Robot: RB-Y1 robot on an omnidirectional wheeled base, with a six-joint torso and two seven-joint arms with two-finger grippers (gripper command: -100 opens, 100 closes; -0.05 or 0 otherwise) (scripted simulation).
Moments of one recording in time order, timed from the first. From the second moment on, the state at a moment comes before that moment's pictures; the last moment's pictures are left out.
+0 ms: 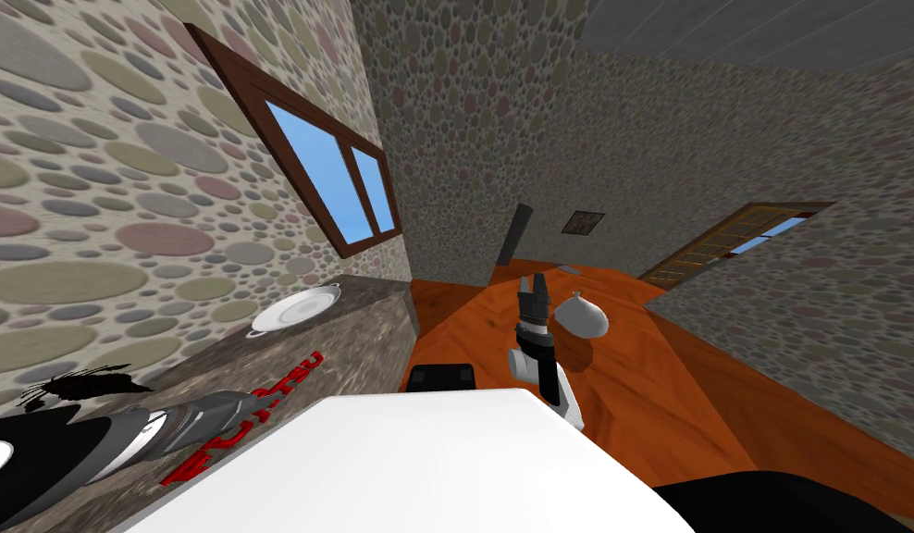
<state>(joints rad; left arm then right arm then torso) 0.79 0.62 0.79 -2.02 1.21 1.43 0.95 0.48 -0.01 -0.07 -2.22 0.07 -0.61 0.10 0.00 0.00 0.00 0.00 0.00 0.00</state>
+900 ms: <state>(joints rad) 0.84 0.64 0.77 -2.09 1.21 1.38 1.04 0.48 -0.01 -0.07 -2.22 0.07 -0.61 0.10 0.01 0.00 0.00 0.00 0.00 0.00</state>
